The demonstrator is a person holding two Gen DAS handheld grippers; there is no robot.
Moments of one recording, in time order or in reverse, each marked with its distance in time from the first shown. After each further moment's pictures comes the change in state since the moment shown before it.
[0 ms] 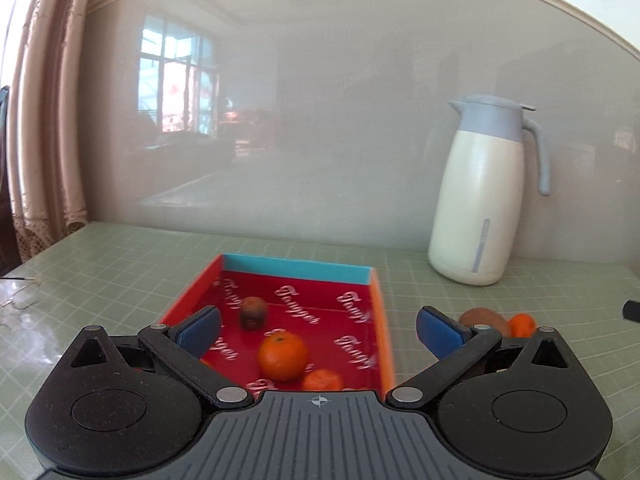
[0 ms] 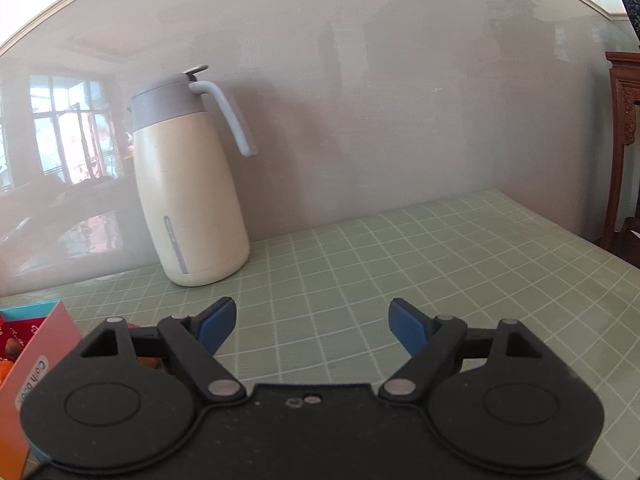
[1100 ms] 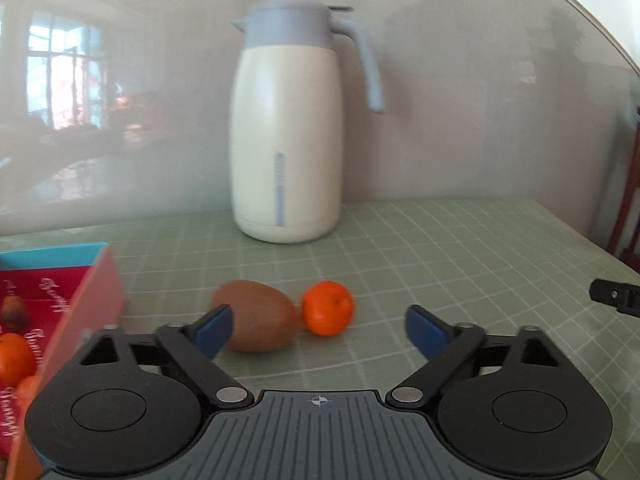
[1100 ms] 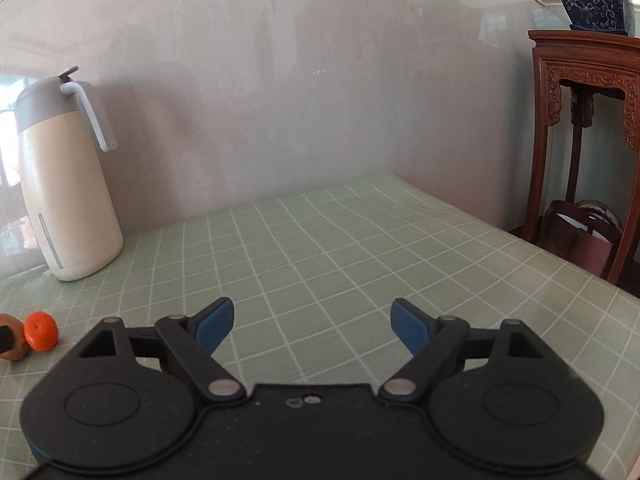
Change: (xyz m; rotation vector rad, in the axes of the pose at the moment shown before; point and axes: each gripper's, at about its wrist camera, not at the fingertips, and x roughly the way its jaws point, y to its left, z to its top) left arm 0.061 -0.168 -0.023 0.163 0.120 -0.300; right arm 0.008 -0.096 -0.008 0.038 0.013 -0.198
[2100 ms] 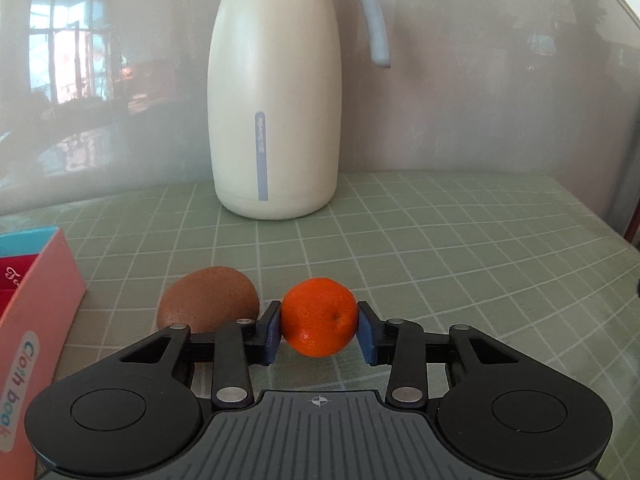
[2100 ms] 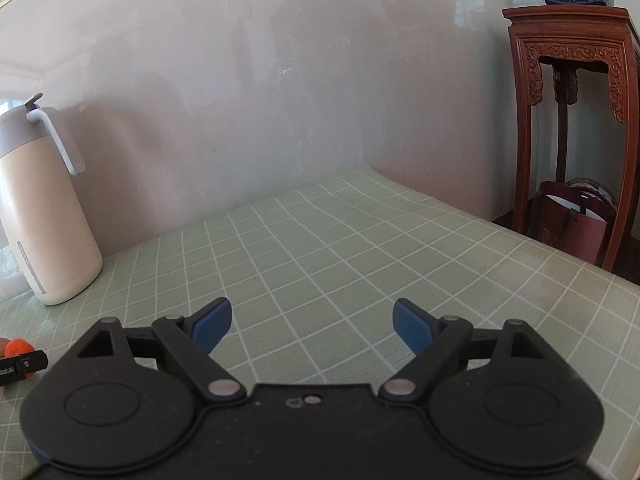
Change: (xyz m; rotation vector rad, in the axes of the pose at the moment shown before) left arm 0.035 -0.018 0.008 -0.021 0.083 0.040; right arm 0.004 -0.025 0.006 0.083 0.002 -0.005
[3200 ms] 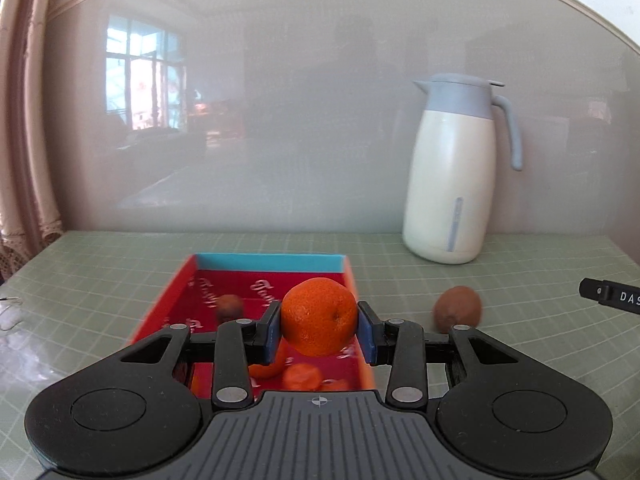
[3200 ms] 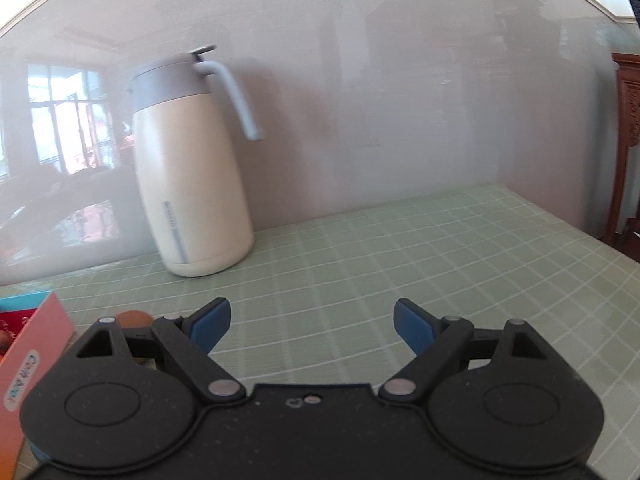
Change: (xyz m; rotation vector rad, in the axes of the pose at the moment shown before) left arm -0.134 0.169 -0.020 -0.086 -0.139 0.204; right arm -0.024 0.145 -0.017 -0.147 0.009 0.217
